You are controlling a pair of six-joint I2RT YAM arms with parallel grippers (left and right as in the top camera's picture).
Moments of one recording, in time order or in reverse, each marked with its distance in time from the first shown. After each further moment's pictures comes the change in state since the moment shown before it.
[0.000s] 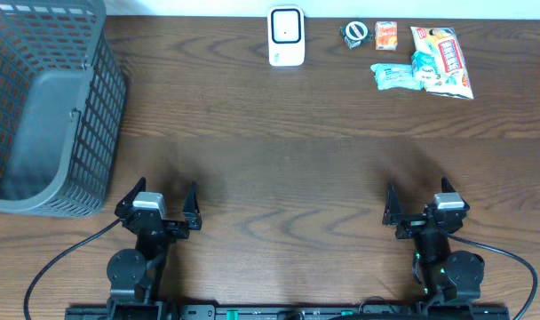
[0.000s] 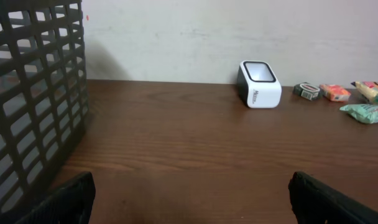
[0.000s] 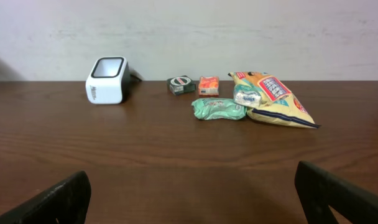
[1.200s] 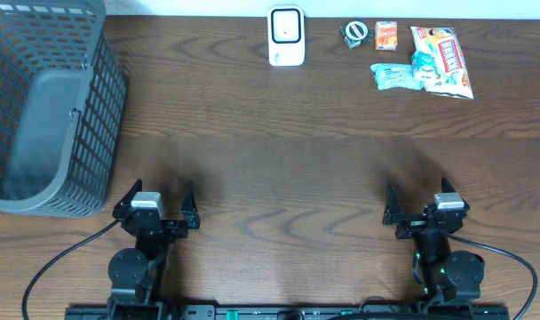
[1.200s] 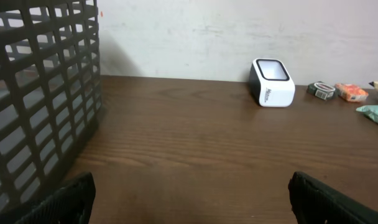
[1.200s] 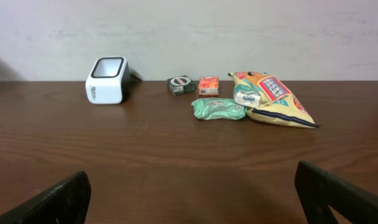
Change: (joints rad) left arm -0.023 0.000 0.008 -0.022 -0.076 -0.001; right arm 0.000 0.000 0.000 0.000 0.000 0.000
